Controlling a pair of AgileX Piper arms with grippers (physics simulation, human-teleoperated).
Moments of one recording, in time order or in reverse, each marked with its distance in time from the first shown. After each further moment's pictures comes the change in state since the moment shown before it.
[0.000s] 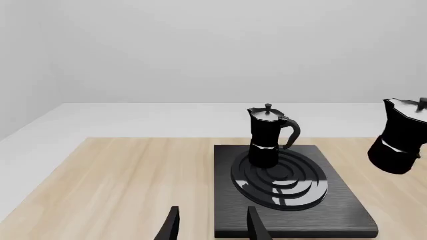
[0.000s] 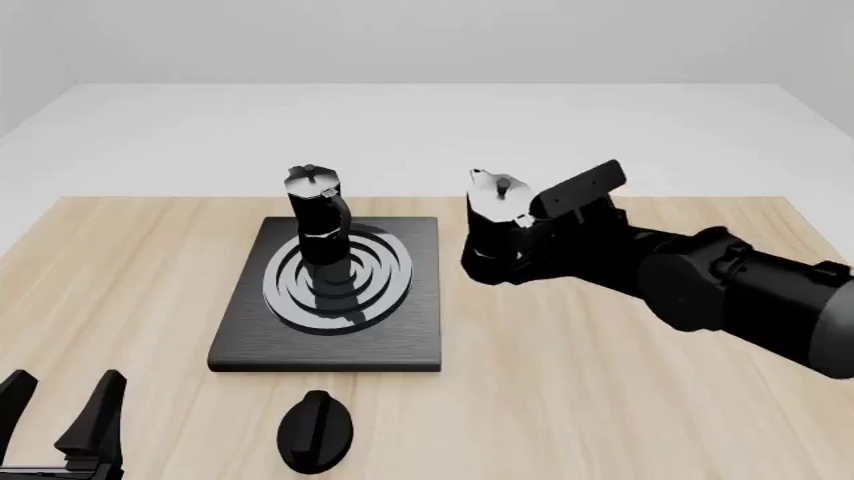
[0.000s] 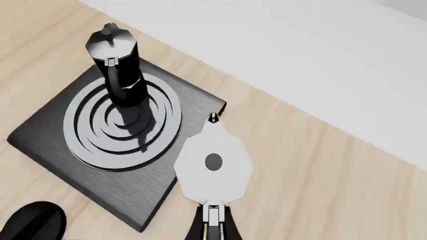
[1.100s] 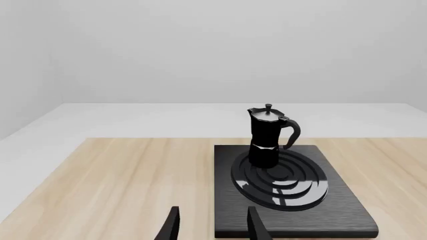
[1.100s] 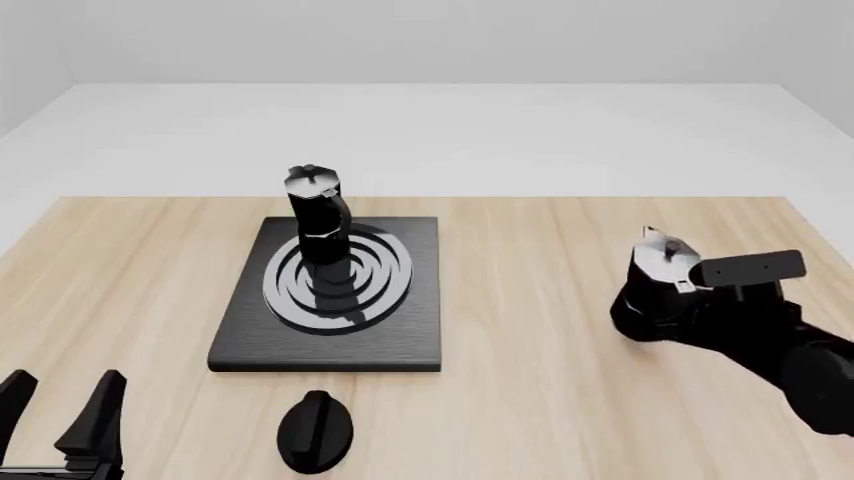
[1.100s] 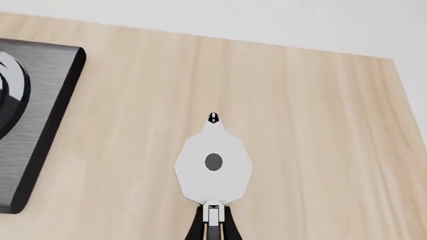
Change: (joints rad) left arm 0.000 0.000 0.000 0.000 0.000; right arm -0.455 -0.232 0.406 -0.109 -0.001
